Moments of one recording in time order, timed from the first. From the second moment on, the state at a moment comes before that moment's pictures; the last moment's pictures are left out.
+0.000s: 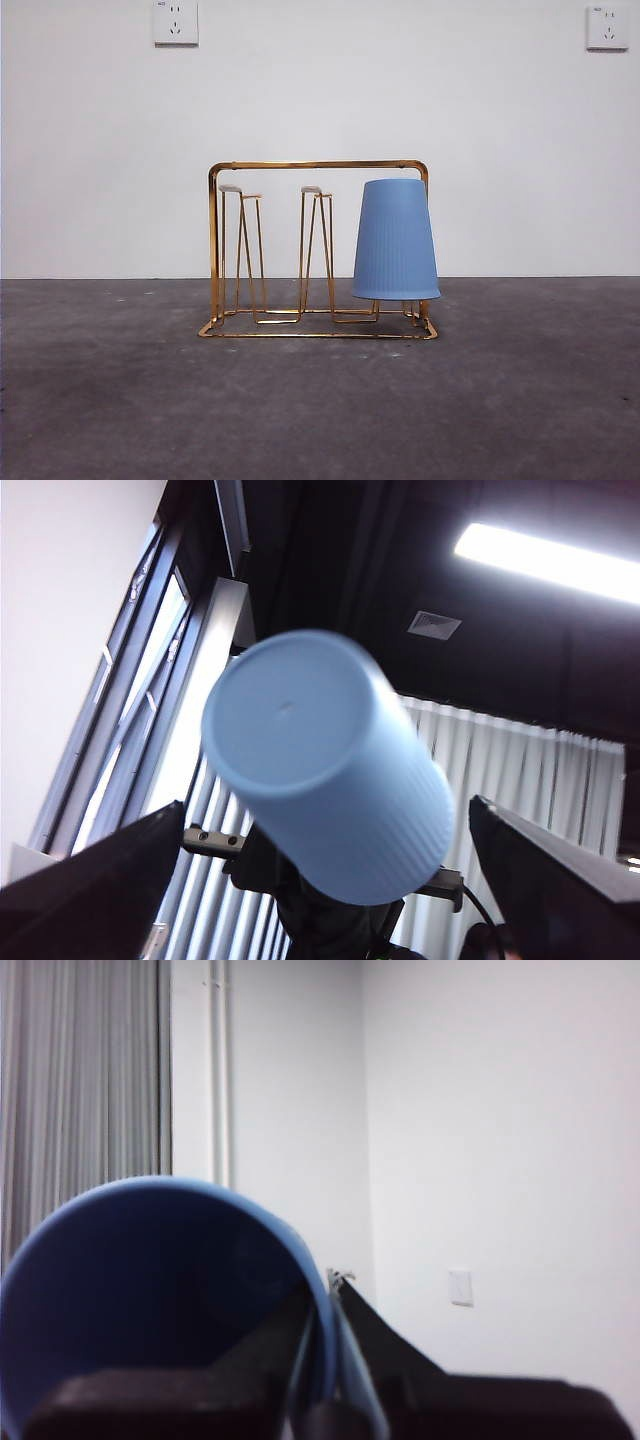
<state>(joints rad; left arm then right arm) -0.91 1.03 1.20 0.58 0.42 -0.63 0.82 0.96 1.42 0.11 -0.37 0.19</state>
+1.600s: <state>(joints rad) -0.92 1.11 1.20 0.86 0.34 -0.71 0.82 1.07 1.42 0.24 -0.42 0.19</state>
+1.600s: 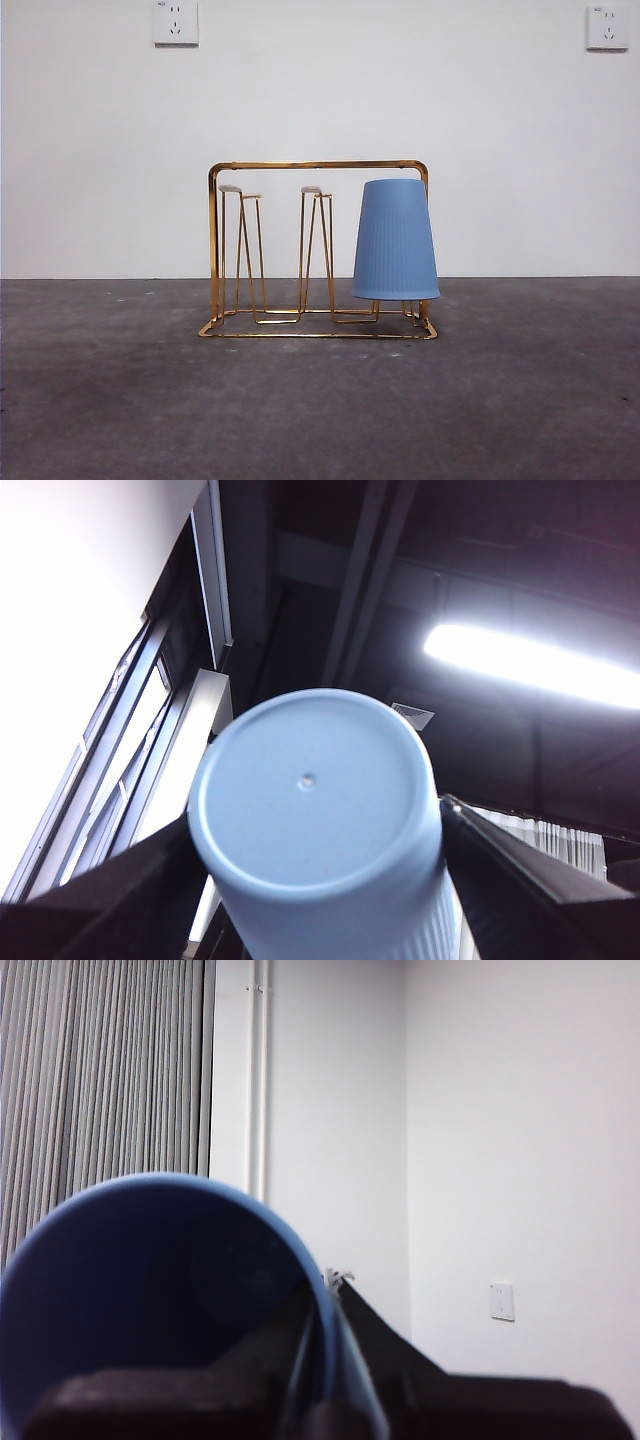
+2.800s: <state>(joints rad) -0.84 1.09 1.20 0.82 0.36 -0.70 0.82 1.07 1.43 0.09 -0.45 0.22</state>
